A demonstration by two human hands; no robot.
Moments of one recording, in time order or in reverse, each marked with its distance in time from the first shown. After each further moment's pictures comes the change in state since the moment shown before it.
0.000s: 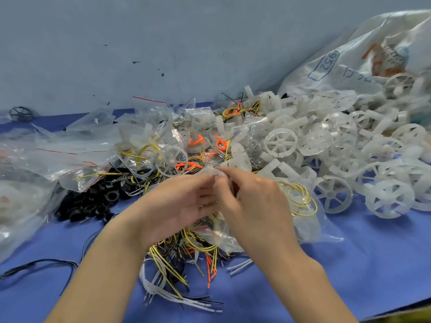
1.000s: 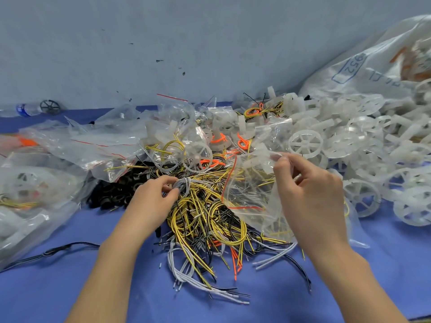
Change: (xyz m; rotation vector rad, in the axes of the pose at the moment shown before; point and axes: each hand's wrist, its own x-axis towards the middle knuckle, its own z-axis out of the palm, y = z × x) left_hand -0.019 -0.040 -0.105 0.936 0.656 0.248; right_hand 0.007 0.017 -0.011 0.132 0.224 0.105
